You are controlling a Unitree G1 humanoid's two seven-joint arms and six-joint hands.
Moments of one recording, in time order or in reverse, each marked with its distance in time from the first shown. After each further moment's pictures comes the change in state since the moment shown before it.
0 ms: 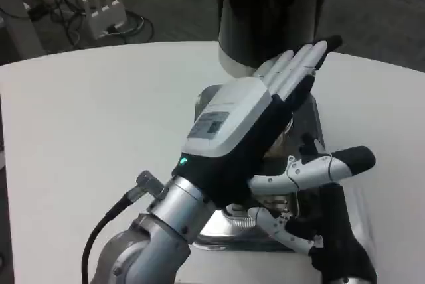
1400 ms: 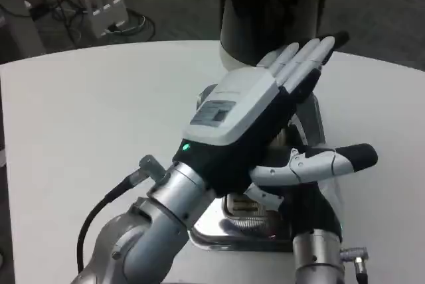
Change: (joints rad) left arm -0.063 0.029 0.005 0.018 0.028 0.009 -0.038; right arm -0.273 0.035 -0.001 0.226 0.031 0.046 -0.077
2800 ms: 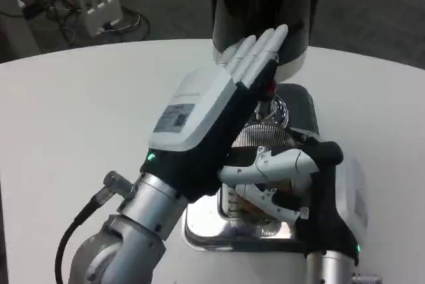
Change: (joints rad) left arm 0.116 -0.020 0.083 -0.097 0.002 0.014 0.056; right arm 0.097 -0.027 0.067 -0.058 -0.083 0.000 -0.199
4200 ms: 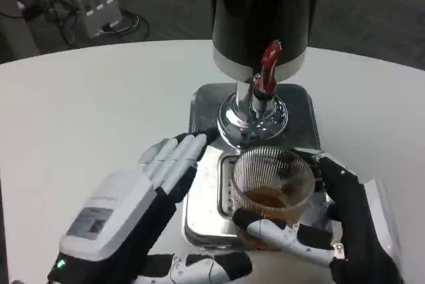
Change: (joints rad) left arm 0.496 0.210 0.194 -0.143 -0.025 -0.184 -0.015; right arm 0.368 -0.049 0.006 -0.537 0.007 0.026 0.347
